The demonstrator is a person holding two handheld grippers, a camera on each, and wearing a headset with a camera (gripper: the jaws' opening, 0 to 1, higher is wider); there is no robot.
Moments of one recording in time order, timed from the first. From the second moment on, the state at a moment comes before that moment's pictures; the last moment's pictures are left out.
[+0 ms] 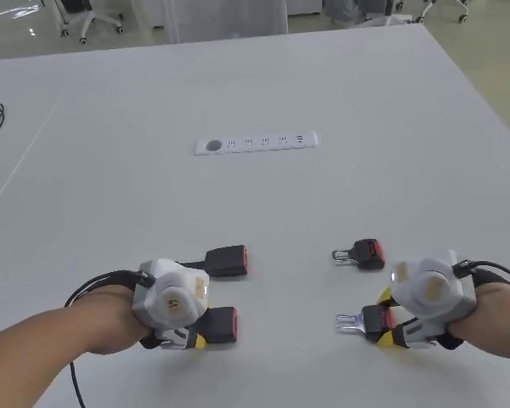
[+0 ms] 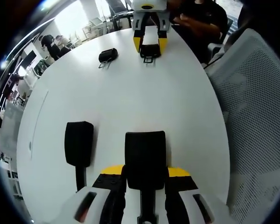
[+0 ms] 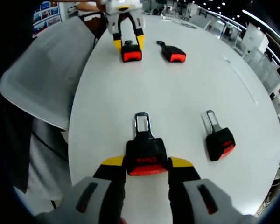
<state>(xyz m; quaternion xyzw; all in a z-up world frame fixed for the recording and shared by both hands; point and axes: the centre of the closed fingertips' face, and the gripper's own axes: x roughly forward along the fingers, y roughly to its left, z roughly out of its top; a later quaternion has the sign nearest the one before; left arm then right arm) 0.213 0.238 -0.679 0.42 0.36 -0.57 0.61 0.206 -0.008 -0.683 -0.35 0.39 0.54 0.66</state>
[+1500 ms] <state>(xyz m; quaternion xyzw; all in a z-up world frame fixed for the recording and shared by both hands) 0.213 0.239 -0.682 0.42 0.37 -0.58 0.59 0.207 0.141 -0.682 -0.34 0.33 0.55 0.69</state>
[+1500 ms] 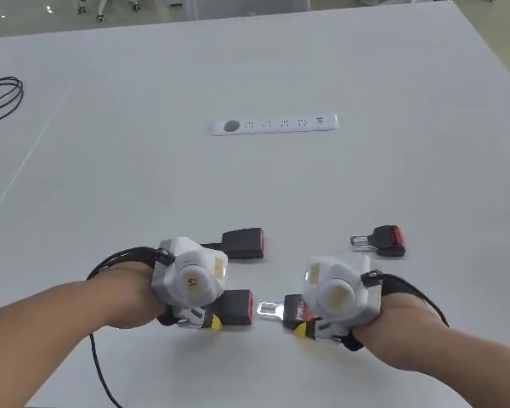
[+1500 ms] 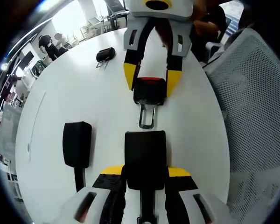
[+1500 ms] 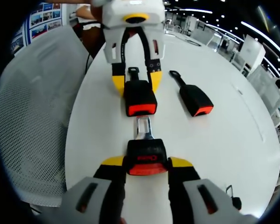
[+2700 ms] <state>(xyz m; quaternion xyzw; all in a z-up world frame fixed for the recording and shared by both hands) 0.212 0.238 -0.683 0.43 0.36 -0.58 0.59 0.212 0.181 -0.680 -0.34 0.30 0.58 0.68</state>
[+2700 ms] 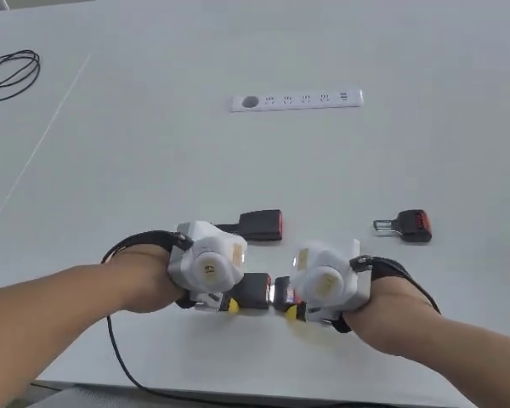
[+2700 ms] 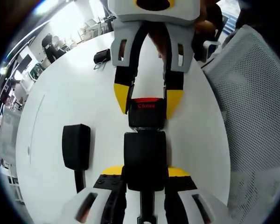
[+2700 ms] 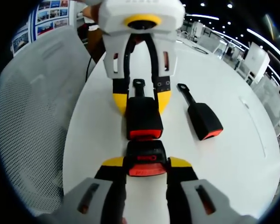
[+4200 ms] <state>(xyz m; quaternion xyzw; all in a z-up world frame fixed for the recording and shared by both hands) 0.215 0.239 -0.681 0.41 0.36 -0.58 0.60 0.211 0.174 -0.679 -0.31 0.31 0.61 0.67</state>
